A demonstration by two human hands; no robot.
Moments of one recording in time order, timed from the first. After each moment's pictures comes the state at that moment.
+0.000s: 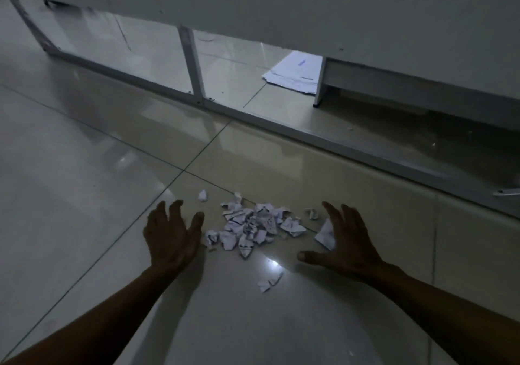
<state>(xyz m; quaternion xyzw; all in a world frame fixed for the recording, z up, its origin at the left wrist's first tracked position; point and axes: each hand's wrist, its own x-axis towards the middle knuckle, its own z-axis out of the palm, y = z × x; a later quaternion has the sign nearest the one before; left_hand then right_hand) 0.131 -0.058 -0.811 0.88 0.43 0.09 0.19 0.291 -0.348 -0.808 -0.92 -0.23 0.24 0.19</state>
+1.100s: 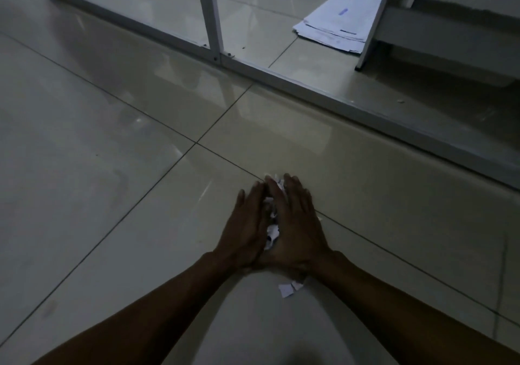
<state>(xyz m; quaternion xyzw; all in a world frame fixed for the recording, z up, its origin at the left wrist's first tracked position) 0.182 -0.096 -0.870 0.91 0.10 0.09 0.39 0.261 -0.215 -0.858 -0.84 -0.44 0.16 0.29</state>
